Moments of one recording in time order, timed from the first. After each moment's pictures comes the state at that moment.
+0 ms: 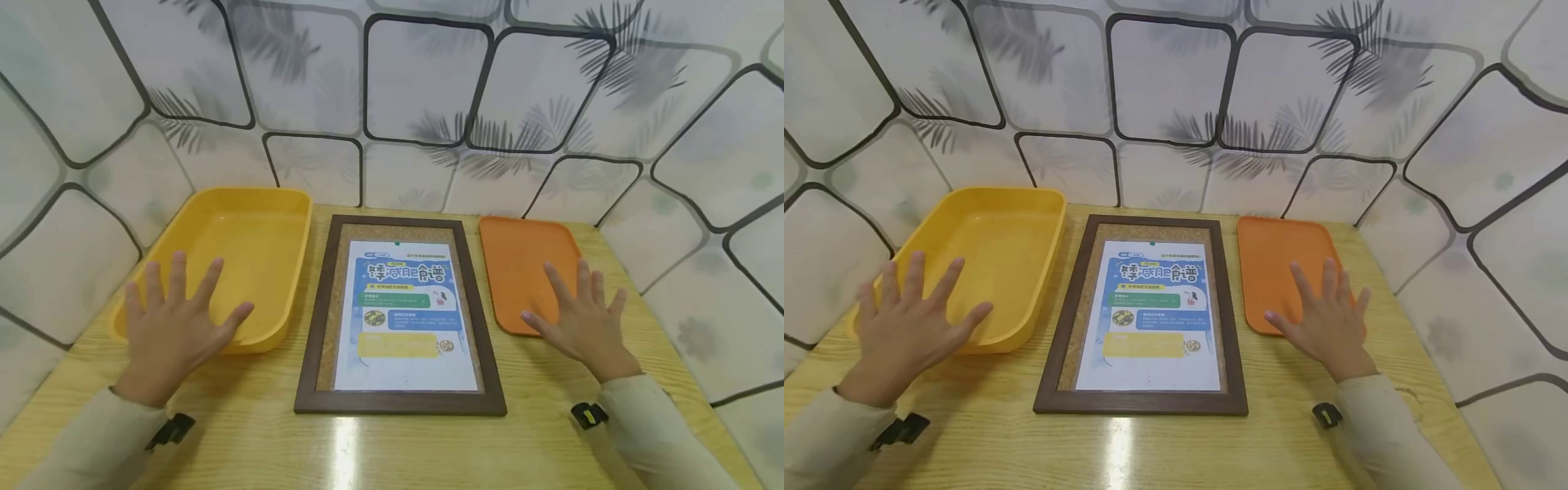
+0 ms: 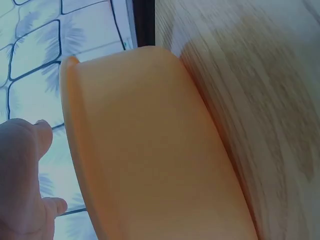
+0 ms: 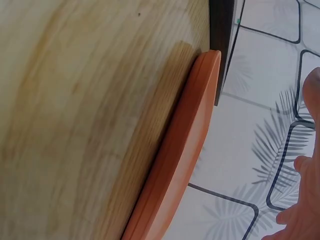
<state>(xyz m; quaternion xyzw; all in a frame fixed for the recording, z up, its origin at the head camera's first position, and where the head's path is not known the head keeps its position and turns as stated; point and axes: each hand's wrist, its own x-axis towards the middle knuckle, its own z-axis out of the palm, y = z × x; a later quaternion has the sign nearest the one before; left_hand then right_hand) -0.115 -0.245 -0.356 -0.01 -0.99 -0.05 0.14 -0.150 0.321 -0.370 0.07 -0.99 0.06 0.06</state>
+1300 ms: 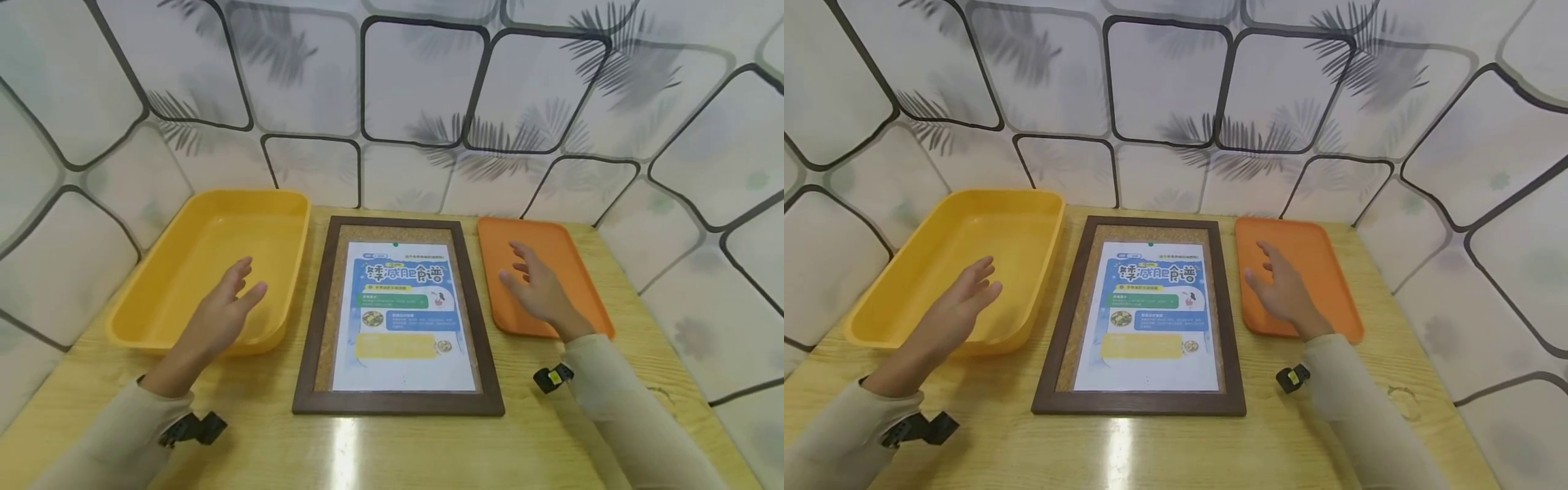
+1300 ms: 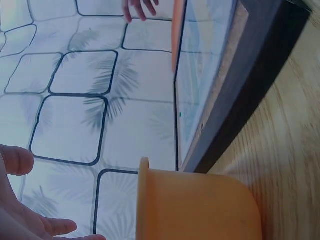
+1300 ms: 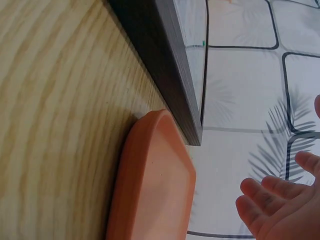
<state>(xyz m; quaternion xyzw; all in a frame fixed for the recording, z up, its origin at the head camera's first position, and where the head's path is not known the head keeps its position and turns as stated) -0.122 -0.204 -0.328 -0.05 -0.89 -0.45 -0.05 -0.198 0.280 -0.358 0.14 -0.93 0.35 0.03</state>
